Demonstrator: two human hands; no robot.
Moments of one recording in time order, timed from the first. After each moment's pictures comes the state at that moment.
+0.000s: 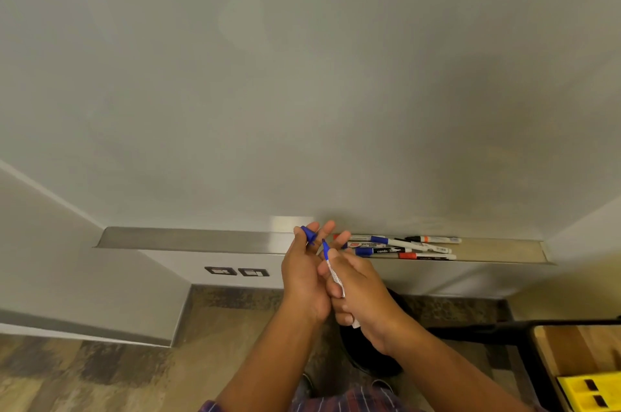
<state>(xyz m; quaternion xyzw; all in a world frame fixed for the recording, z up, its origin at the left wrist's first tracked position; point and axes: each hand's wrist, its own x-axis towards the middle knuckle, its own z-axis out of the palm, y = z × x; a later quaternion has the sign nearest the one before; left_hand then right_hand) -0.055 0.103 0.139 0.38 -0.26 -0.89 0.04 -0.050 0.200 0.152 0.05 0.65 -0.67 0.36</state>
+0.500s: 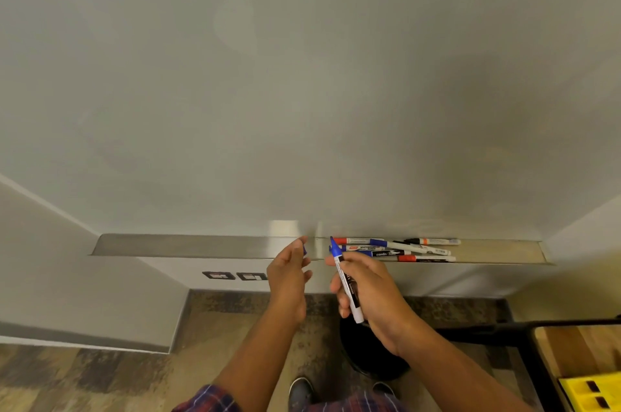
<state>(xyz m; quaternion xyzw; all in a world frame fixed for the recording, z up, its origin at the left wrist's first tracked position) -0.064 0.067 0.055 0.42 -0.54 -0.72 0.07 -0.064 0.213 0.145 0.07 0.65 -0.69 0.32</state>
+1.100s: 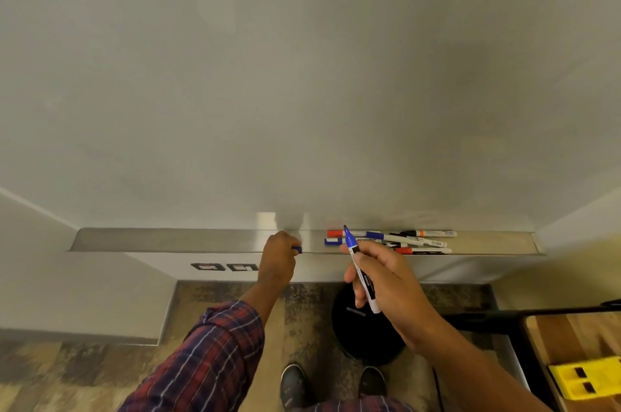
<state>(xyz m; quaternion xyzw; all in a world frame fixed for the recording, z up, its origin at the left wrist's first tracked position) -0.121 -0.005 -0.055 0.16 -0.94 -0.30 -0.09 -0.071 0.224 0.153 0.03 0.72 -0.65 0.26</state>
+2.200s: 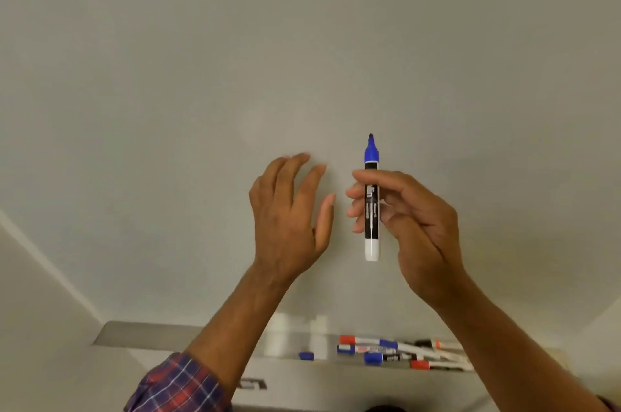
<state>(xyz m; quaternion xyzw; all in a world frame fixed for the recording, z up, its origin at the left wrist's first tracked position) -0.148 0.020 0.292 -0.06 -0.83 -0.07 0.55 -0.144 0.217 0.332 -0.41 0.62 -0.65 -0.16</state>
